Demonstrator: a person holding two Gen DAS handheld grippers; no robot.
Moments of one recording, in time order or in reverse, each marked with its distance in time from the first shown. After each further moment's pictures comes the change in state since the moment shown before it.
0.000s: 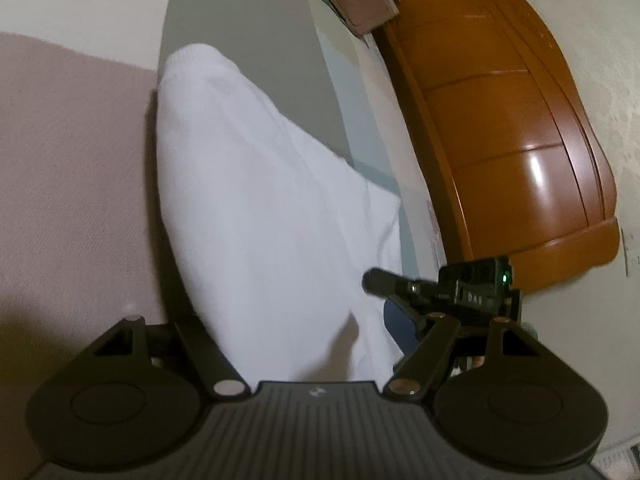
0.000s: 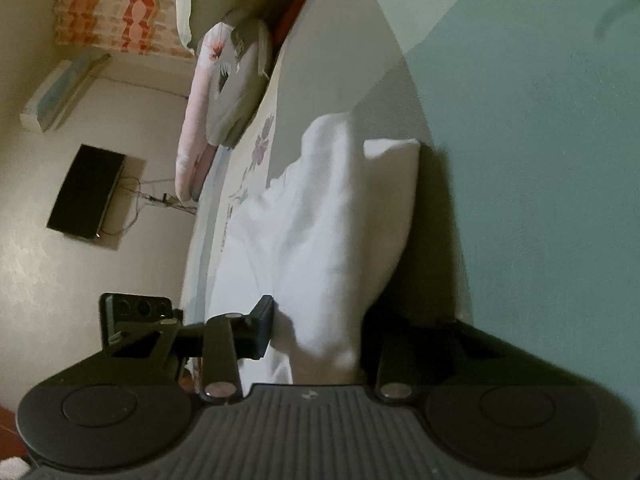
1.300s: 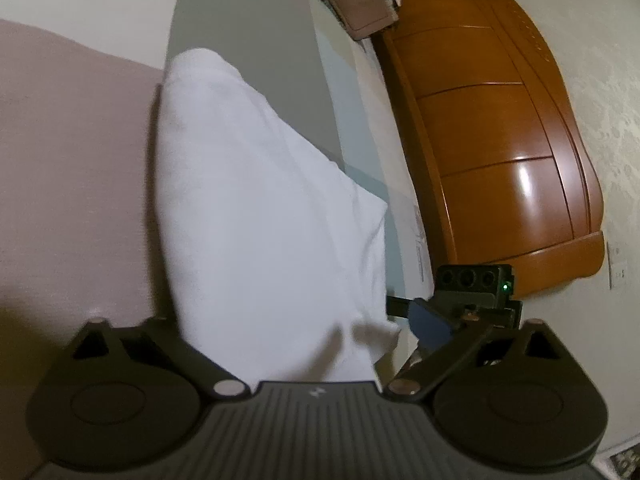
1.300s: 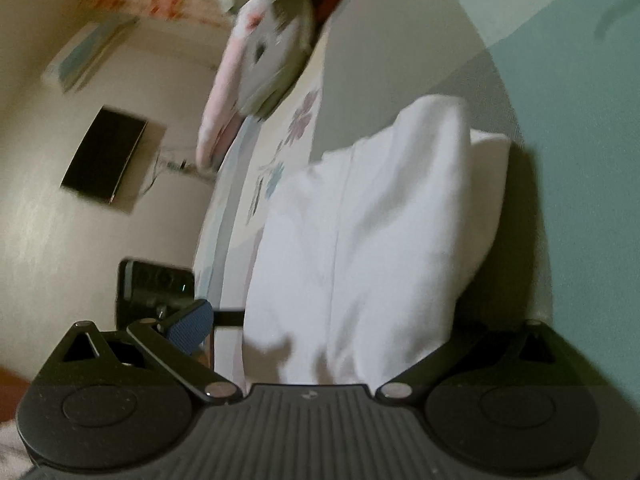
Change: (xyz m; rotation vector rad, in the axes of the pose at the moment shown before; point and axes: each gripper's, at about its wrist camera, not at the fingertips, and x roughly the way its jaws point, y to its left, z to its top) left arm 0.015 -0.001 0.011 -0.045 -0.006 -0.037; right arm 0.015 0.031 0.004 -0.101 0.071 0.050
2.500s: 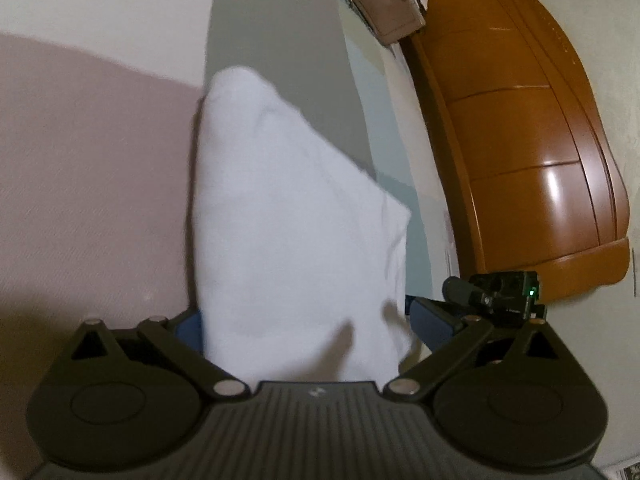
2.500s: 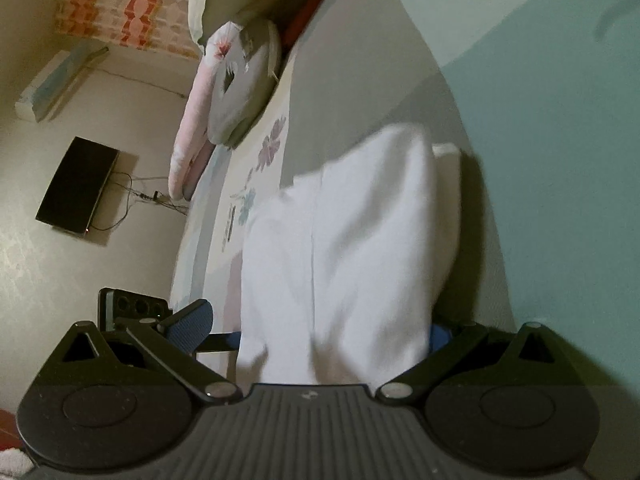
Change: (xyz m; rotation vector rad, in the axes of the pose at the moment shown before) left arm -0.005 -0.004 0.014 -0.038 -0.010 0.108; right arm -0.011 0.003 0.004 0.068 -0.099 -0.098
